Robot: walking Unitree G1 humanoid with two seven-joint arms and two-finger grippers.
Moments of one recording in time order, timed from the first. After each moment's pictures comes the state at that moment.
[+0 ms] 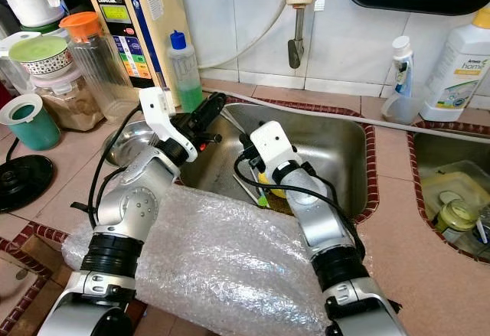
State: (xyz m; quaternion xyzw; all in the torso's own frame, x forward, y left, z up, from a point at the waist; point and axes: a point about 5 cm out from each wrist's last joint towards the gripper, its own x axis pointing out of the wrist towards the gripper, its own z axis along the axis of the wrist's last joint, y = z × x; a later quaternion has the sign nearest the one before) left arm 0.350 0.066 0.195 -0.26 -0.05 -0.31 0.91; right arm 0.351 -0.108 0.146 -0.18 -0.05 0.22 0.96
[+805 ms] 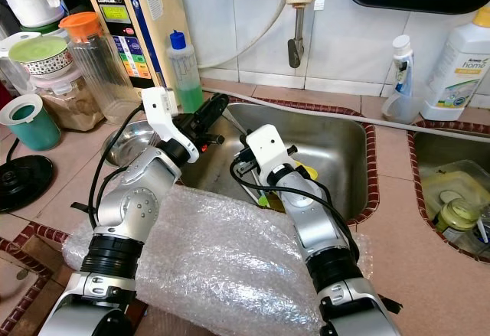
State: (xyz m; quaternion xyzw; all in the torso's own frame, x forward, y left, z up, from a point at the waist) left arm 0.348 0.063 0.195 -0.25 -0.05 -0.31 0.92; right arm 0.350 -0.101 0.139 -0.16 -0.04 0.23 0.96
